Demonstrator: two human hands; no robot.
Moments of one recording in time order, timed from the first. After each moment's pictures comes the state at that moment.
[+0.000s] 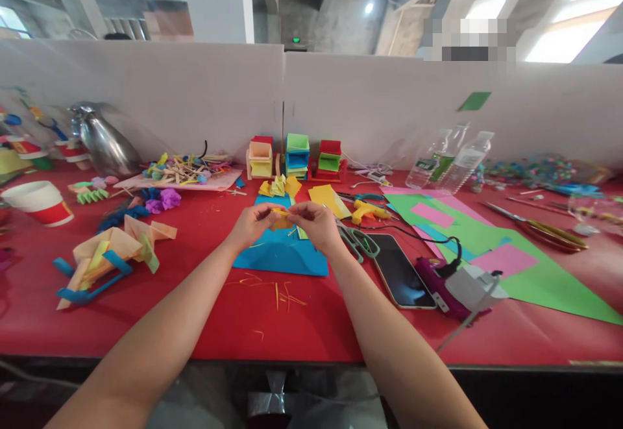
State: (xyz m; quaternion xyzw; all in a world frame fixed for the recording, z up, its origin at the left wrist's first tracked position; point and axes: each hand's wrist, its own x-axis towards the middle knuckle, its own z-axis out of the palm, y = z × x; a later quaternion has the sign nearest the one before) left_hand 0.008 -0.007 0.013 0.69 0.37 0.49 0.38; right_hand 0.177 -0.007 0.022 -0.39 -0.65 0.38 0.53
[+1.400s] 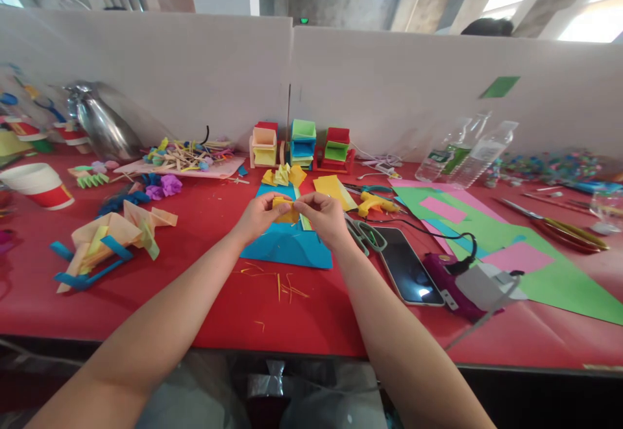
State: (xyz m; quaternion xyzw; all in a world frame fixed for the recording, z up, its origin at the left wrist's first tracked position) left_hand 0.020 -0.010 0.012 0.63 0.36 0.52 0.45; right_hand 0.176 -0.011 0.025 -0.37 -0.63 0.41 0.55
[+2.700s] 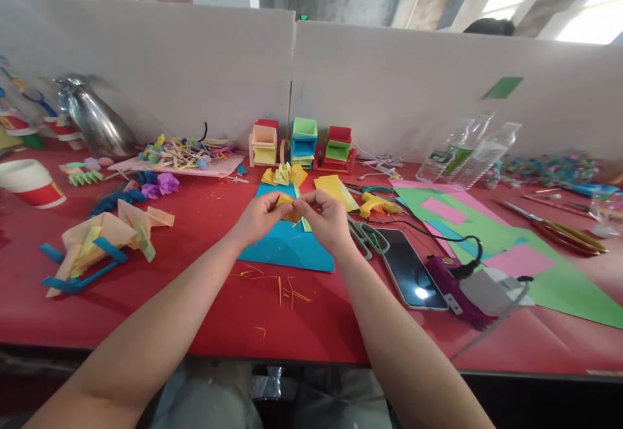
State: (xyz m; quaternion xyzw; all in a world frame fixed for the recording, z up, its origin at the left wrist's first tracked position) left_hand 0.018 -0.015 0.023 0.67 0.33 0.49 0.44; right_hand 0.171 -0.026 0.039 -0.39 -0.68 0.30 0.54
